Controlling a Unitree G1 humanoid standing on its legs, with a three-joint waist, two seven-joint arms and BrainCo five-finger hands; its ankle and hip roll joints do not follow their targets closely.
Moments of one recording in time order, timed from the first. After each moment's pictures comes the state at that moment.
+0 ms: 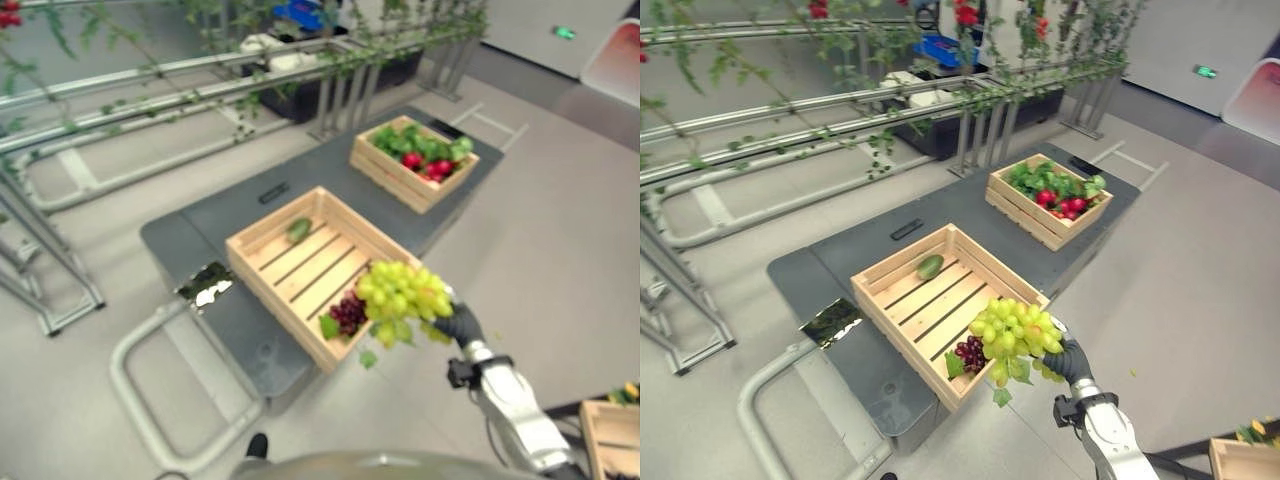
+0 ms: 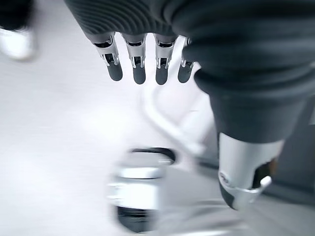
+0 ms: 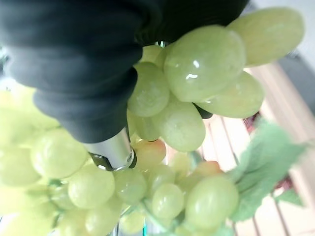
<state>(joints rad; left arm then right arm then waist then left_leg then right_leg) 0.22 0.27 0.02 1.28 0.09 -0.09 0.18 0.26 -0.41 0.15 0.04 0.31 -0.16 0.00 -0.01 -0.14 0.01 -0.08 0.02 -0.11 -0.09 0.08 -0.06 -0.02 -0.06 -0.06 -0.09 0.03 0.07</state>
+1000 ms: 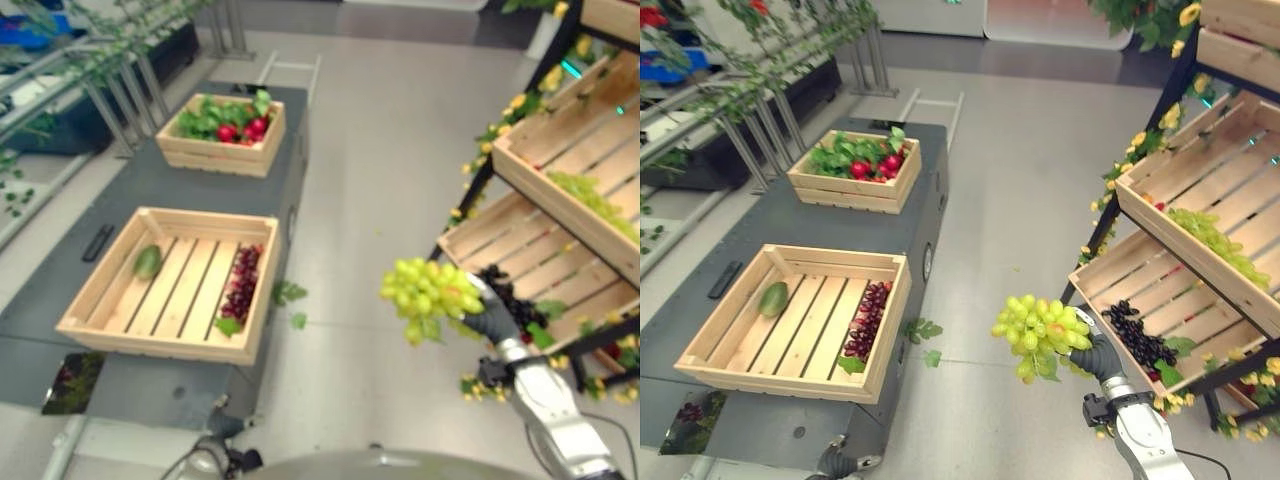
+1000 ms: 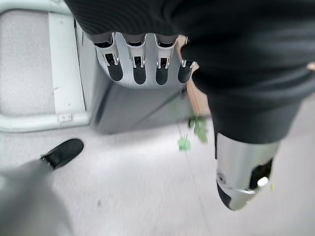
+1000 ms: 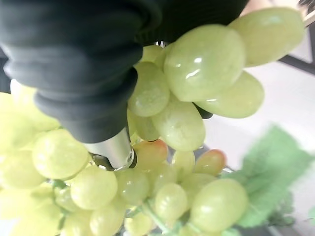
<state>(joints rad) 0.06 0.19 -0.21 1.06 0.11 -0.12 0.22 0.26 -0.54 0.12 -0.04 0.30 -0.18 0.00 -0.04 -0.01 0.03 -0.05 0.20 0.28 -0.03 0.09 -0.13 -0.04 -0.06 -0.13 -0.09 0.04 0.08</state>
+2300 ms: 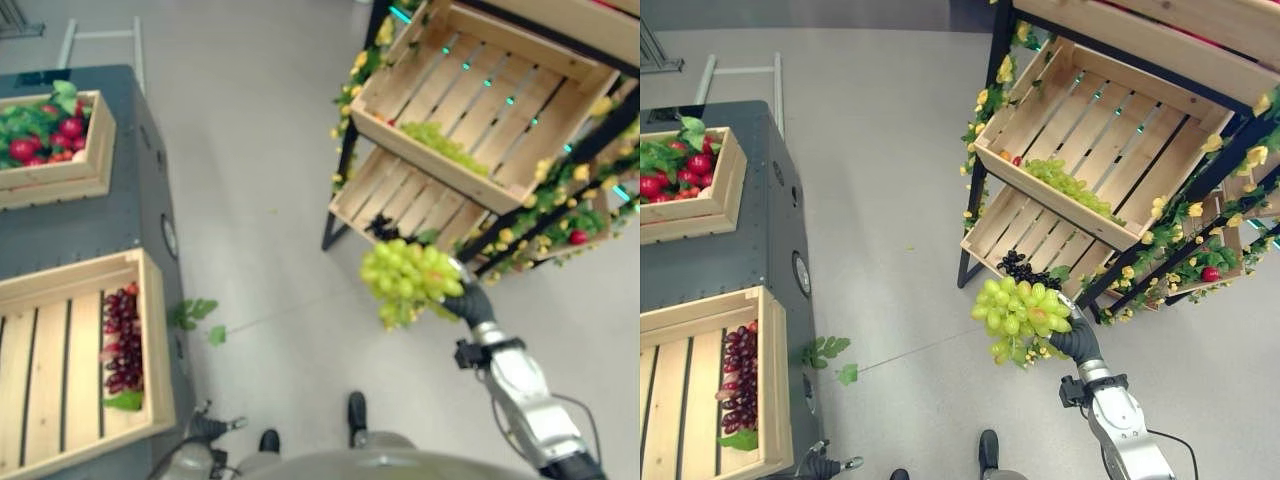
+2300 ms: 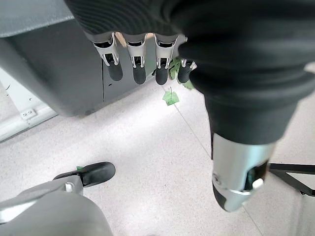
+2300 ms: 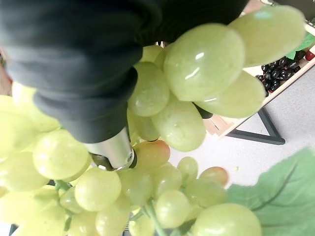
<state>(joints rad) 0.04 0.23 -0.14 1.16 0.01 -0.10 0.22 0.20 -0.45 0.14 -0.04 0.30 -0.18 -0.03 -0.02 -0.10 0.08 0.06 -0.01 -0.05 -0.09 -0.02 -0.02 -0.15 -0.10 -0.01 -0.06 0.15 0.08</state>
